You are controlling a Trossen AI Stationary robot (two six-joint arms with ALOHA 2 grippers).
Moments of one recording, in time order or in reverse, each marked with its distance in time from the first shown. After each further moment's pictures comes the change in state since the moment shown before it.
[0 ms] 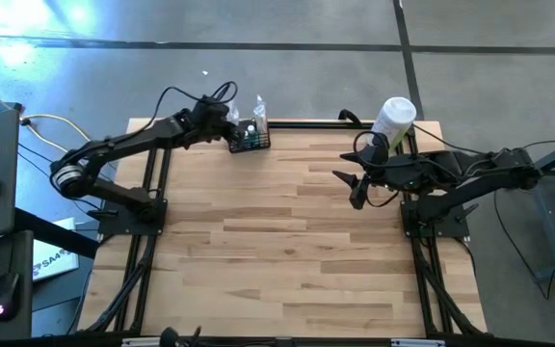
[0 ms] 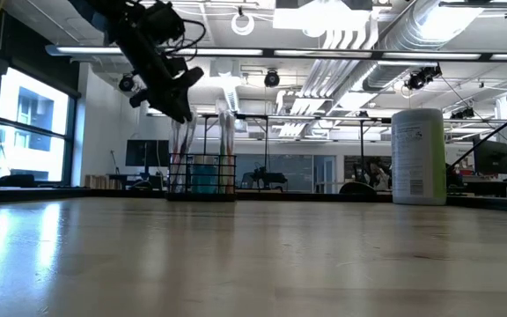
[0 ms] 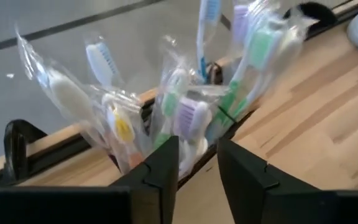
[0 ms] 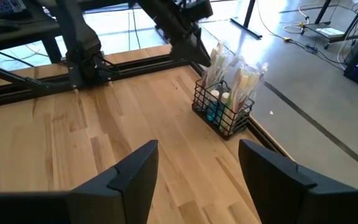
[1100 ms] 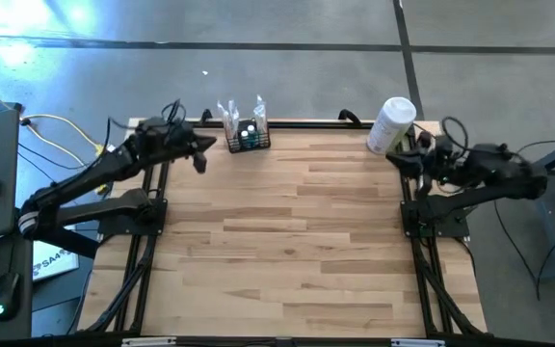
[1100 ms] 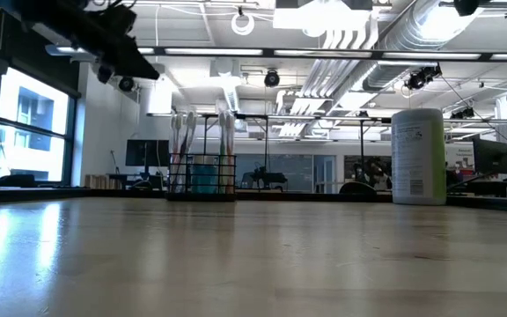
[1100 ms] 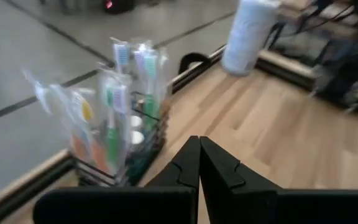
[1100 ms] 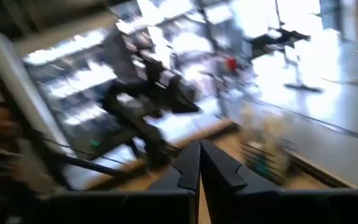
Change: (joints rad) left arm 0.000 -0.615 -0.346 0.103 0.296 0.214; right arm 0.001 -0.644 -0.386 0.261 -0.133 0.069
